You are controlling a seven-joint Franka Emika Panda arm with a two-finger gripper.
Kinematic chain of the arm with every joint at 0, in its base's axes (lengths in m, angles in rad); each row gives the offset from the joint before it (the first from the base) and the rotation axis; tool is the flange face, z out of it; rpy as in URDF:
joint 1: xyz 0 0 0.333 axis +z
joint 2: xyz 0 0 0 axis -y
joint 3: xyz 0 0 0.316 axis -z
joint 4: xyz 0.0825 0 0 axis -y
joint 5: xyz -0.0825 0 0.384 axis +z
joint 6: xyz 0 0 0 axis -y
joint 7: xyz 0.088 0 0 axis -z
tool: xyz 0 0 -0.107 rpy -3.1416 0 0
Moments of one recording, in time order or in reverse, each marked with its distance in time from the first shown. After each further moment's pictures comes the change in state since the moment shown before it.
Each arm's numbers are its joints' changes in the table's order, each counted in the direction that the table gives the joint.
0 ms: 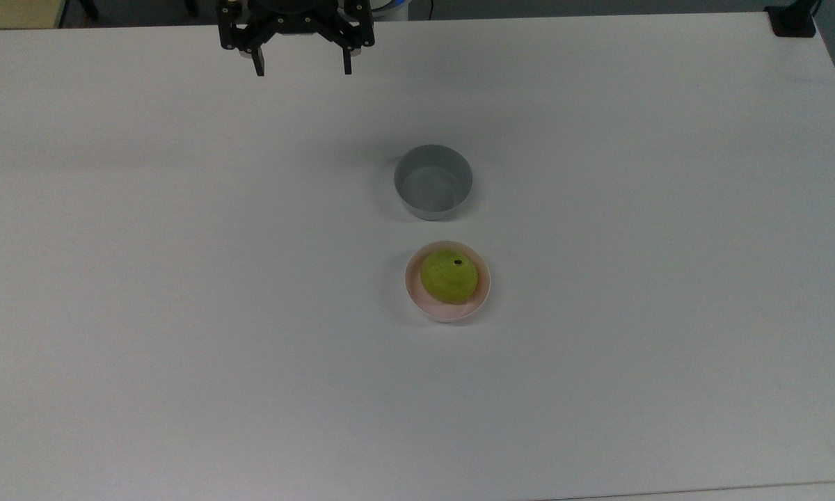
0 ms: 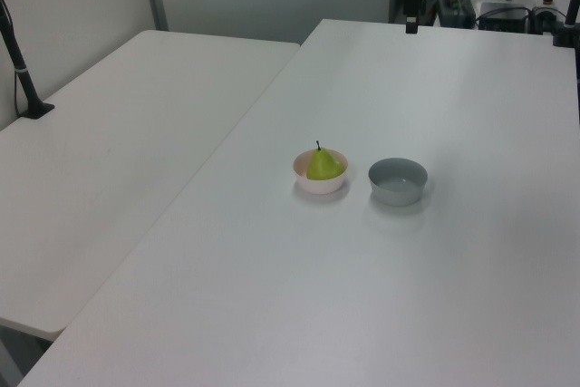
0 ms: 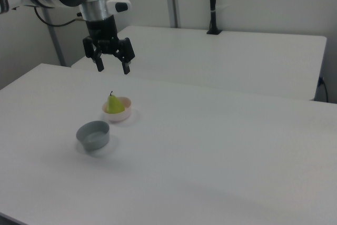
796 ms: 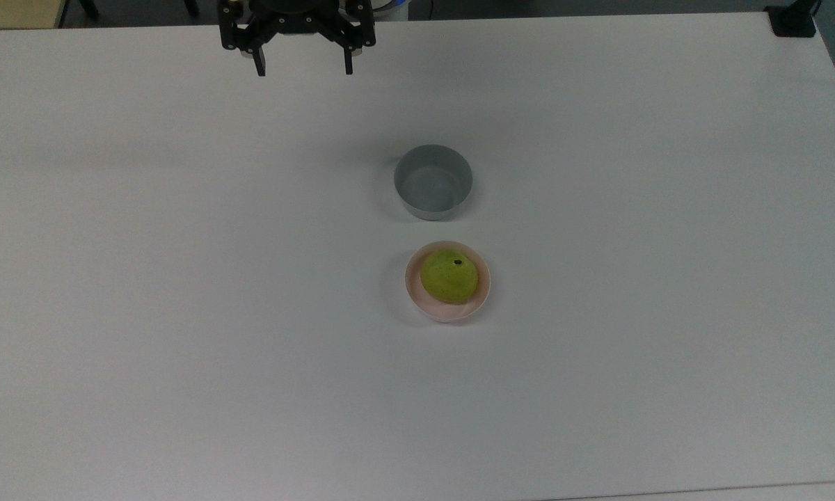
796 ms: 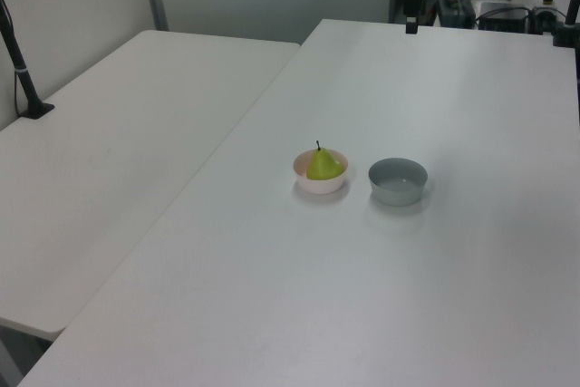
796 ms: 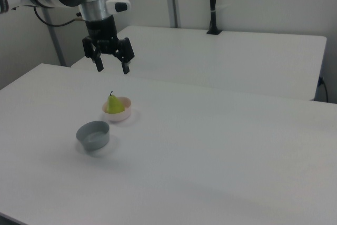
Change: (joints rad) arm 0.003 0.000 0.000 0.000 0.001 0.000 0.000
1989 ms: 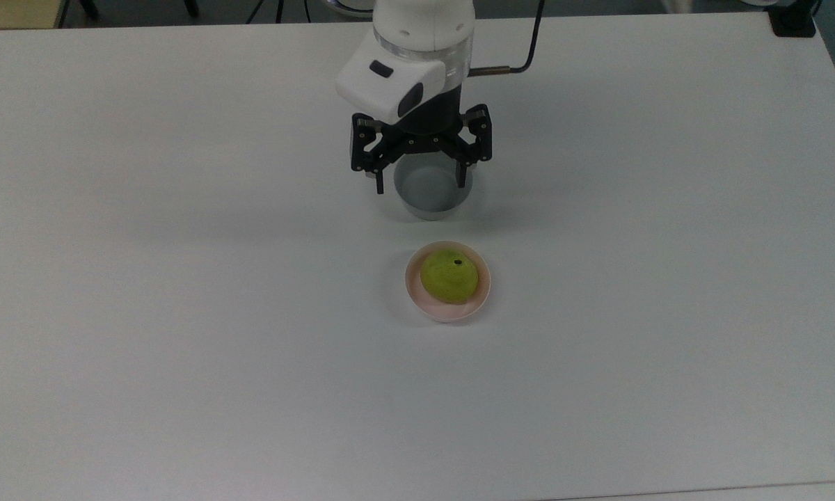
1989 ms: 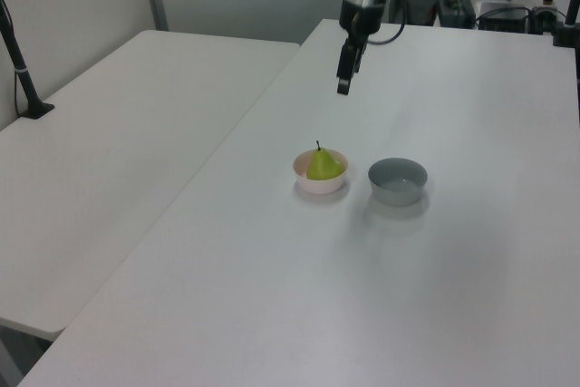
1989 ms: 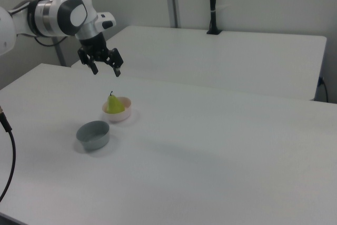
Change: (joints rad) arm 0.161 -0.181 -0.029 -0.017 -0.018 0.377 0.166
